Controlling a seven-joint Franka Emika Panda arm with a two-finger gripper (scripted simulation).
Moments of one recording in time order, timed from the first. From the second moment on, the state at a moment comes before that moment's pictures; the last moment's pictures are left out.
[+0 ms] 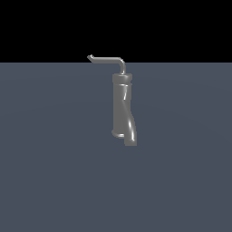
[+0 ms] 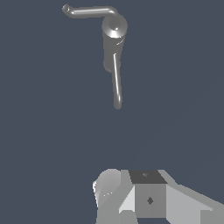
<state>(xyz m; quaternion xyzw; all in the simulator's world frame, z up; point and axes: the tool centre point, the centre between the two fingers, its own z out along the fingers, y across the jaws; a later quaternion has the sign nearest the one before) -0.254 -0.017 0.481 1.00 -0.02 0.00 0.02</state>
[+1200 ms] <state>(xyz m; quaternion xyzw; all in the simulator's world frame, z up) -0.233 -0.004 0.475 1.00 -0.02 0.00 0.03</state>
